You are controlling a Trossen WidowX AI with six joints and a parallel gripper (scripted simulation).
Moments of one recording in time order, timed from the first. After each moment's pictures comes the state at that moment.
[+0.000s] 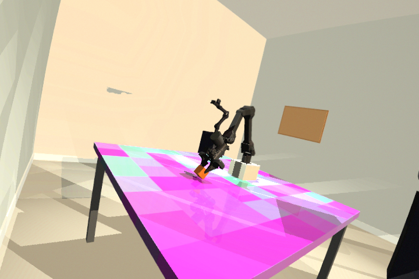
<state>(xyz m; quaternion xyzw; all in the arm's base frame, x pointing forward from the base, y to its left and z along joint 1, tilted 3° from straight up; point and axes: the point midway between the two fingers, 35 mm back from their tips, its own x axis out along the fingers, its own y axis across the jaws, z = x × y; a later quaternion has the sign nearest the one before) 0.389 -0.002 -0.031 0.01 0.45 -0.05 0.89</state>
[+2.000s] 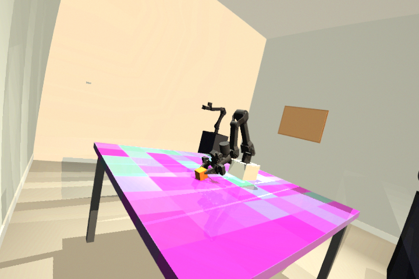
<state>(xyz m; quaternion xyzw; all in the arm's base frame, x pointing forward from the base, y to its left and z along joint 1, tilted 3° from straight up) 0.375 -0.003 -0.047 0.00 0.25 -0.05 0.97</state>
